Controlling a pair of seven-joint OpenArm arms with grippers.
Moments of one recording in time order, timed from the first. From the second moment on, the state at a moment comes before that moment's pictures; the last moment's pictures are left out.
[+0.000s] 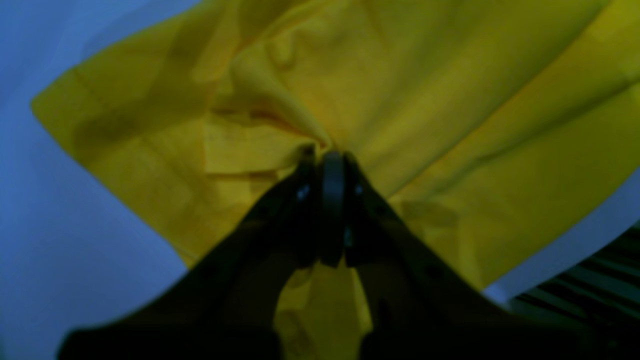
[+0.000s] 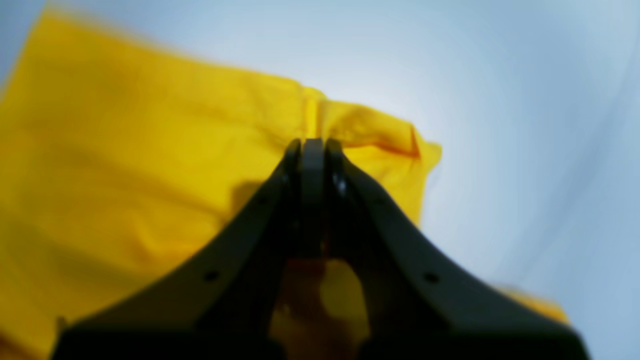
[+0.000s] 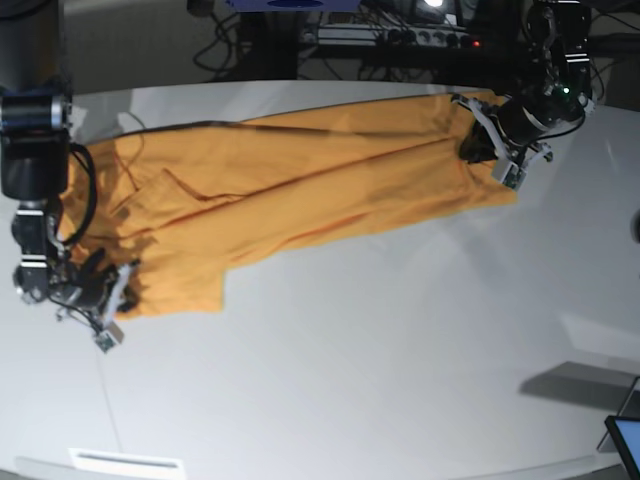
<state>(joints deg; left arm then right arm) 25.9 -24.0 -17.5 98.5 -26.3 -34.6 42.1 26.7 22.4 -4.2 50.1 6.2 41.2 -32.0</state>
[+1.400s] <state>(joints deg) 24.0 -23.9 -17.7 97.9 -26.1 -34.6 42.8 -2.0 20.8 17.9 101.8 6.4 41.2 -50.3</state>
